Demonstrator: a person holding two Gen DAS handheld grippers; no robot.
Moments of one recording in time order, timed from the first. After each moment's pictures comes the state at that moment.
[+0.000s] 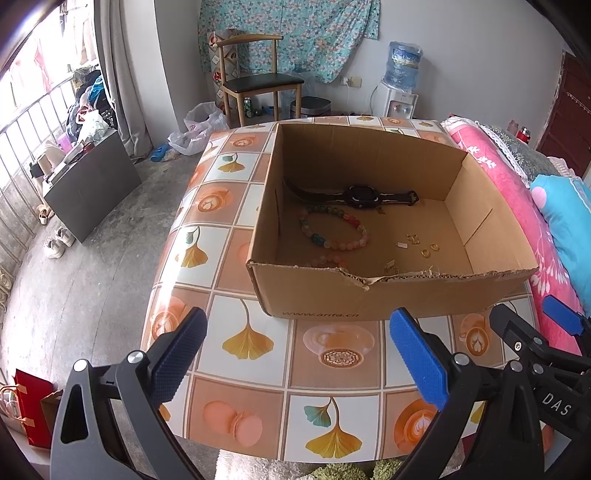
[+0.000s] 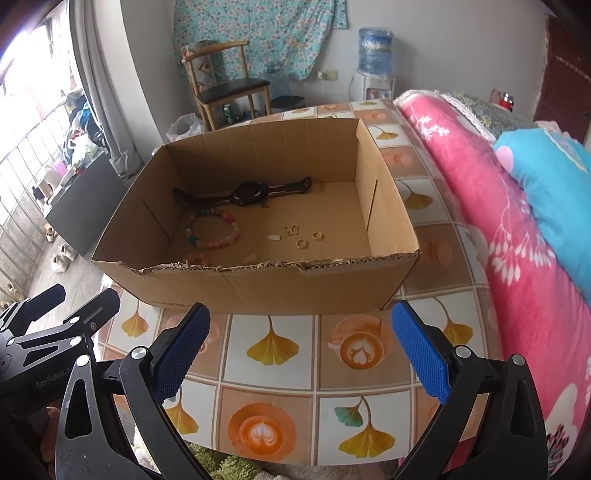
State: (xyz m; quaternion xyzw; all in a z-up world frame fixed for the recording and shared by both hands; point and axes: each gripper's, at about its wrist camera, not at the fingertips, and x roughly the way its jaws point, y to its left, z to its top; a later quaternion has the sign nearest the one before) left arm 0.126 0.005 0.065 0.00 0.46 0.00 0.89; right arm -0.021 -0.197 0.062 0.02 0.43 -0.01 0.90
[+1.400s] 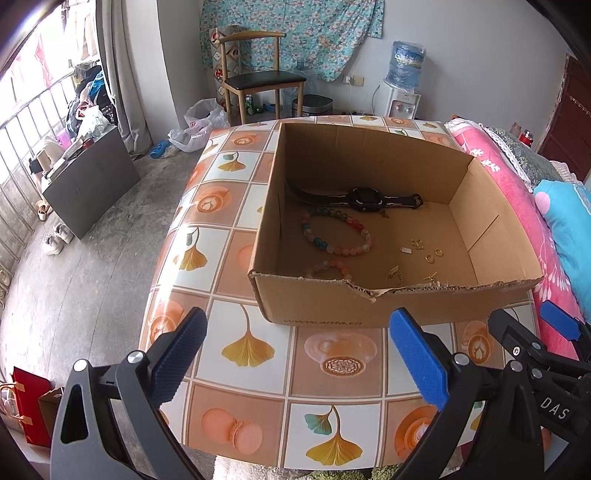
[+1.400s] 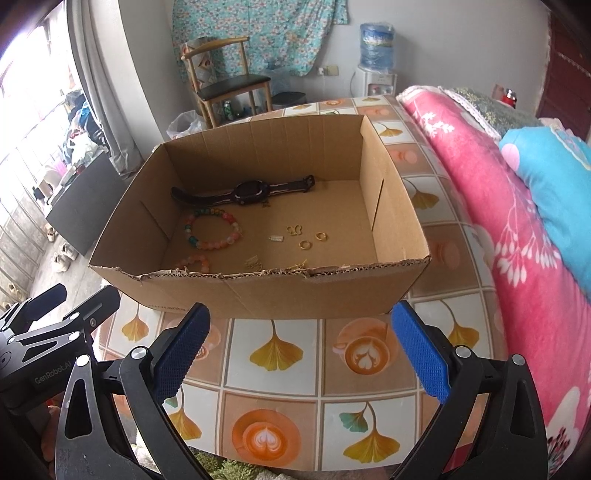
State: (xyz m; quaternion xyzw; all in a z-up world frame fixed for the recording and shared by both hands) left arm 0.137 0.009 0.065 -0.01 0.46 0.00 0.89; right arm -0.004 -0.199 0.059 0.03 0.44 0.00 0.90
